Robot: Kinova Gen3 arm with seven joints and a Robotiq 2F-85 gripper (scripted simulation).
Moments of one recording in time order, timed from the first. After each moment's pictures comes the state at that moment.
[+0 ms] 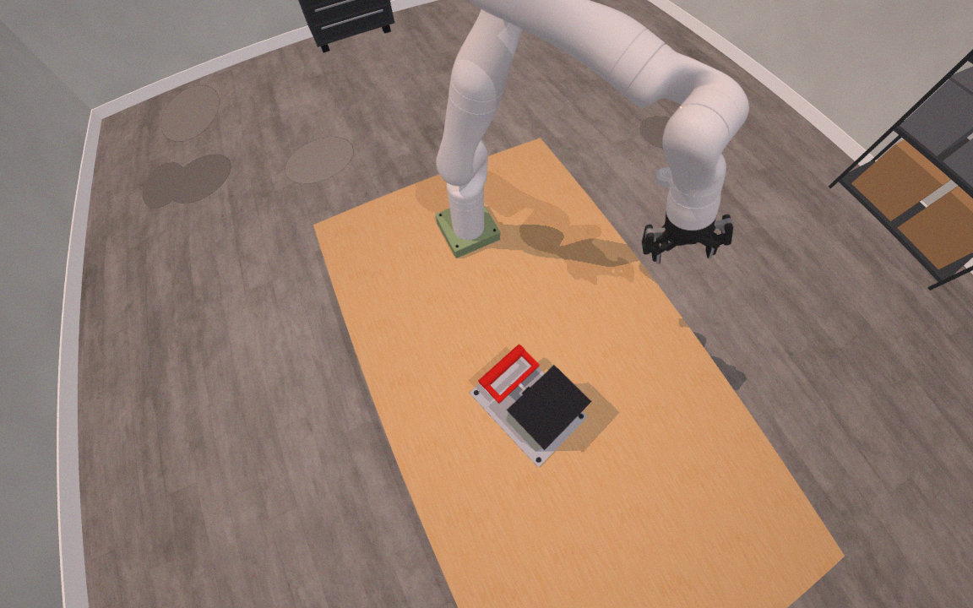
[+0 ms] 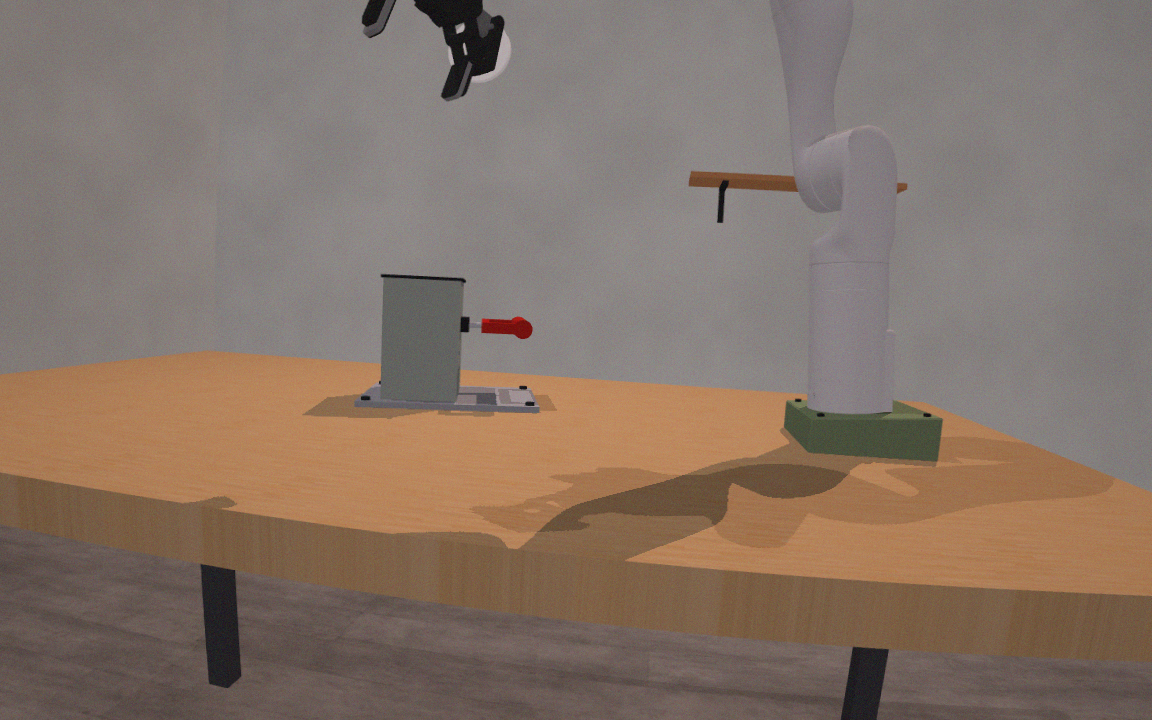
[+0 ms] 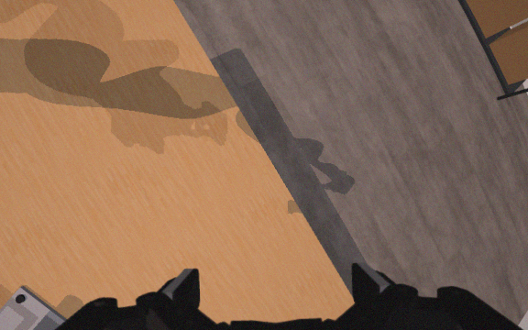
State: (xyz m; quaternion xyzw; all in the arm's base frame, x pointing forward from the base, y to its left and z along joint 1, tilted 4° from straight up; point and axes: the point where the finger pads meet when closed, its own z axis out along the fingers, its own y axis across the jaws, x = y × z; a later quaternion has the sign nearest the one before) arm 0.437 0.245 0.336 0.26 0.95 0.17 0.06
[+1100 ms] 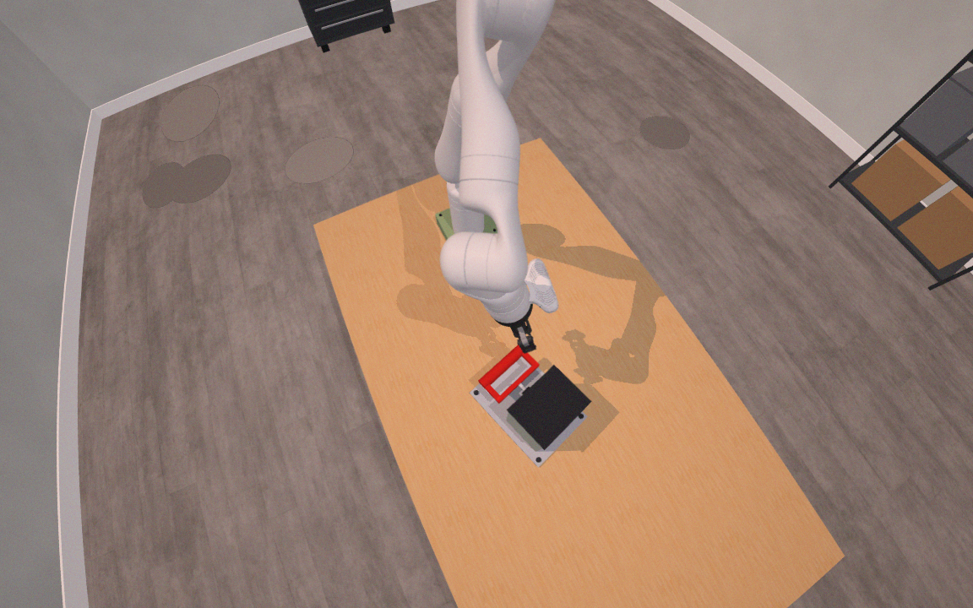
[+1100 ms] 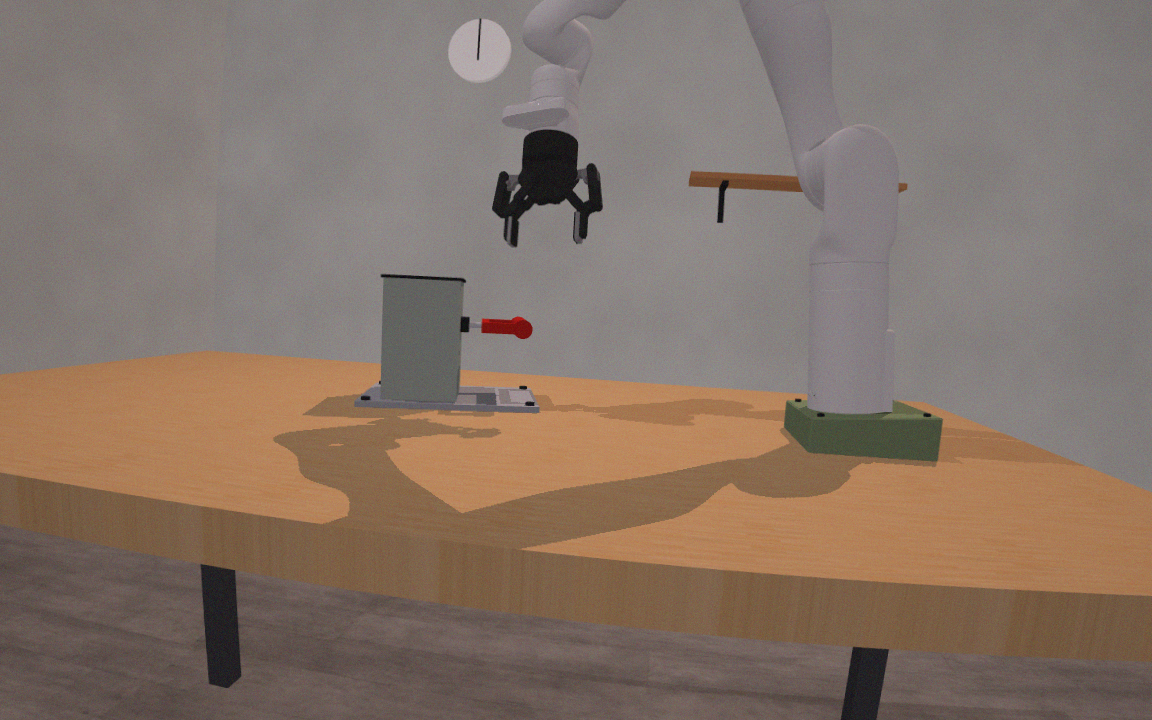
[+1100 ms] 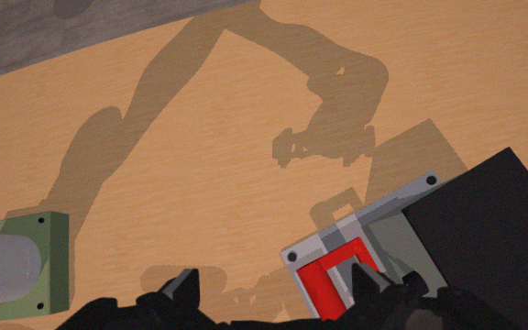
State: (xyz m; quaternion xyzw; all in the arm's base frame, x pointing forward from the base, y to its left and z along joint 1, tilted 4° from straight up) arm 0.376 -0.059 0.213 0.76 0.64 0.09 -0.08
